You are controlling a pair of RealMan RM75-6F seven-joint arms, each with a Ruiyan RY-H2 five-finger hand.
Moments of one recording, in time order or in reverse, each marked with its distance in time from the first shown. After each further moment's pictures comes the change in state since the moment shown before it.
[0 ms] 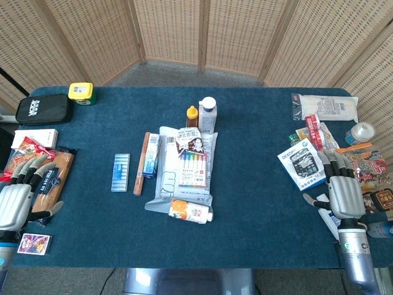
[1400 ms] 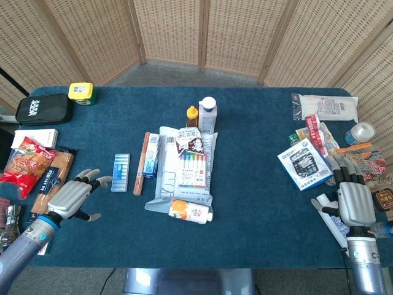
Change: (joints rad) left arm -0.306 0.016 0.023 0.050 -0.062 -0.551 -0.018; right arm -0.054 0.054 -0.022 -0.056 -0.016 0.055 0.019
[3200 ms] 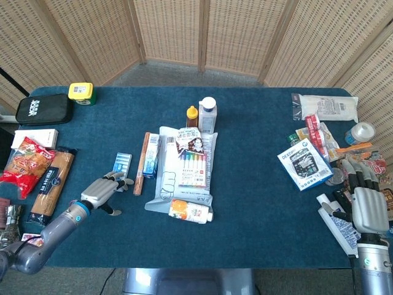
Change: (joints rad) left arm -0.191 -0.287 0.041 0.322 -0.157 -0.188 -0.013; right arm -0.054 0.032 0.003 -0.035 0.014 0.039 0.033
